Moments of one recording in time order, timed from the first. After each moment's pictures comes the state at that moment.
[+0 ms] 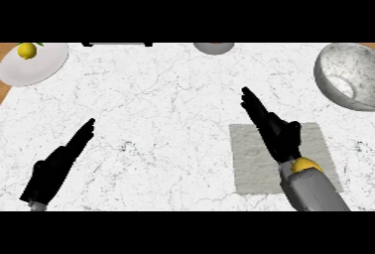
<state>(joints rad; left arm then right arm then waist) 0.02 0.60 -0.35 -1.56 0.23 0.13 0.06 -0.27 -0.23 0.31 -1.40 -0.21 -0.07 0.05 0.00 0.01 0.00</state>
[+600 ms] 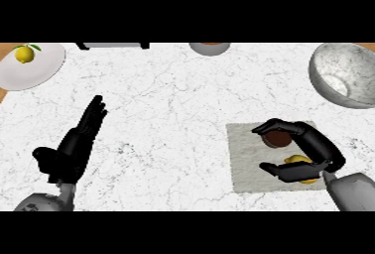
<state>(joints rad) -0.09 0.39 -0.30 -1.58 0.26 0.28 0.02 -0.22 -0.50 0.31 -1.40 -0.15 0.28 -0.38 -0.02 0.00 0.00</state>
